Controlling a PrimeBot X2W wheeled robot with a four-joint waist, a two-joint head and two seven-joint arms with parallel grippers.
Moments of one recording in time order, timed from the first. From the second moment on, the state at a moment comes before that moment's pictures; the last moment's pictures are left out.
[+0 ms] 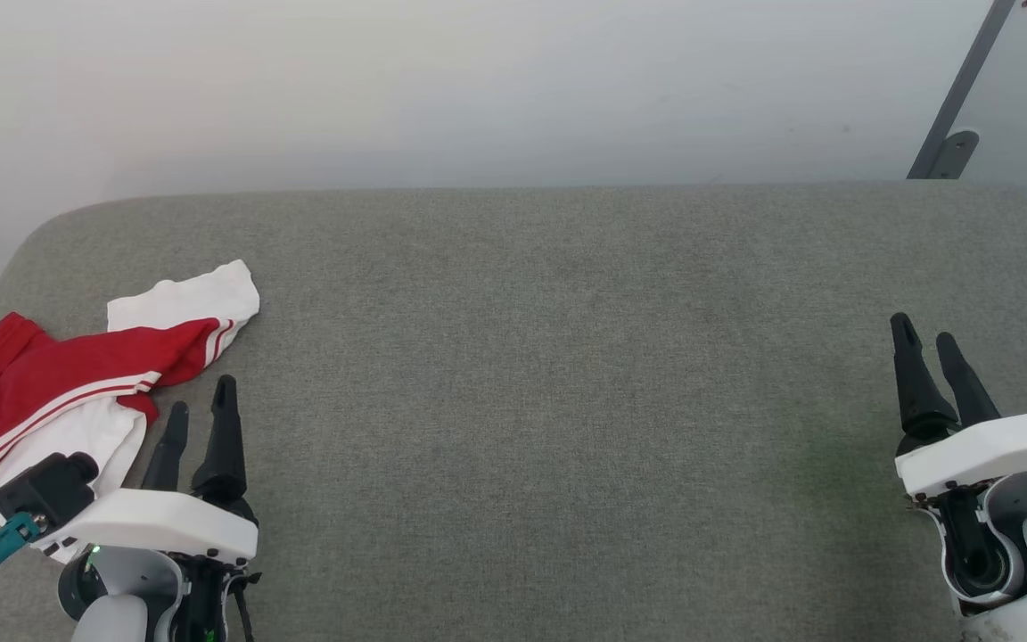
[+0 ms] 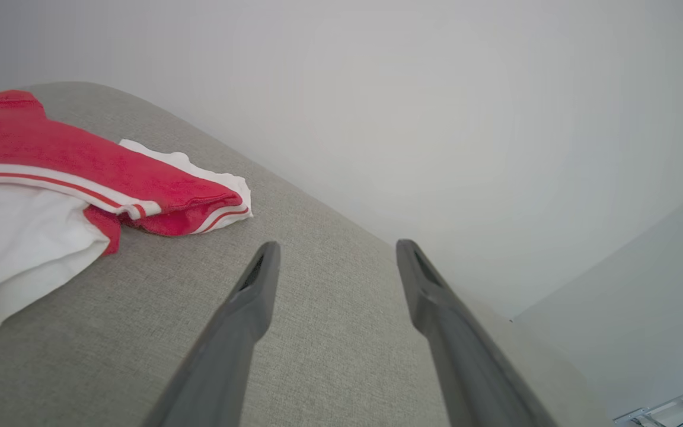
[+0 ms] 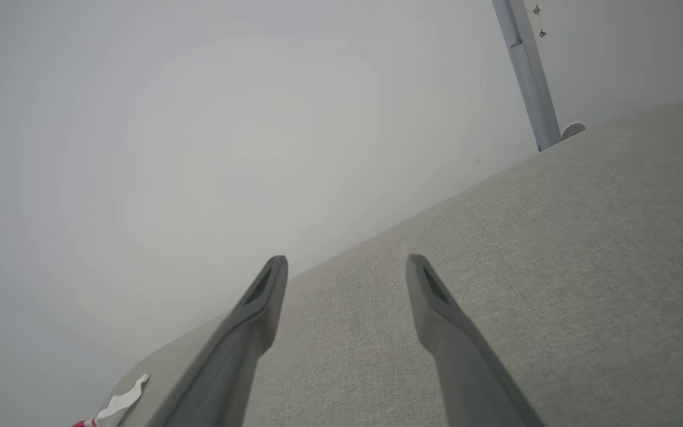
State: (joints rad) left arm -0.16 0.14 0.03 0.29 -0.75 -0.07 -0.09; right arm -0.27 -0.21 -0.02 0.40 0.81 0.13 -0.09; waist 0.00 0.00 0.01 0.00
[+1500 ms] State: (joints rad) left arm -0.18 0.17 0.03 0.37 -0.31 -0.08 -0.20; right arm -0.34 -0.27 0.04 0.49 0.38 0.13 -0.20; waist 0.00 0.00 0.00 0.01
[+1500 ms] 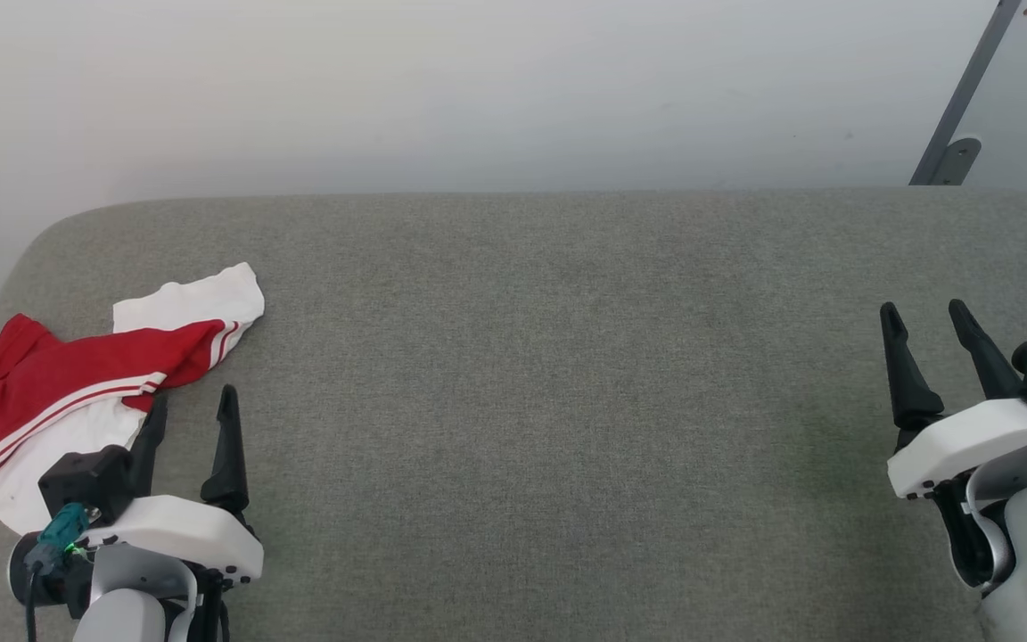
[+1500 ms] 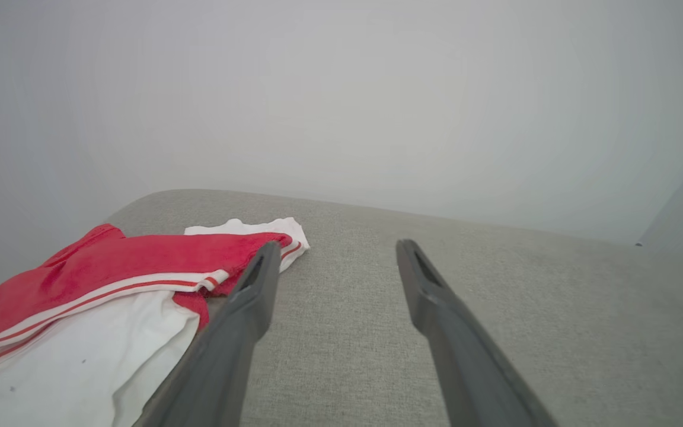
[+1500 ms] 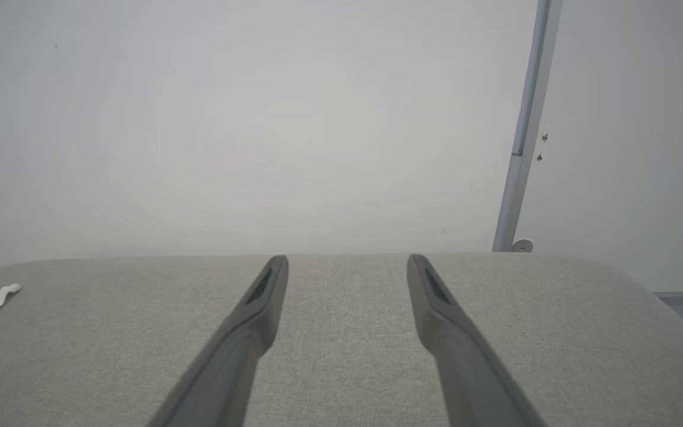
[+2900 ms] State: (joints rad) left arm -0.21 0.16 0.07 0.46 -0.14 -0.12 -0.26; right arm -0.36 -0.30 0.03 0.52 0.33 0.13 -0.26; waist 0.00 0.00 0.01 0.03
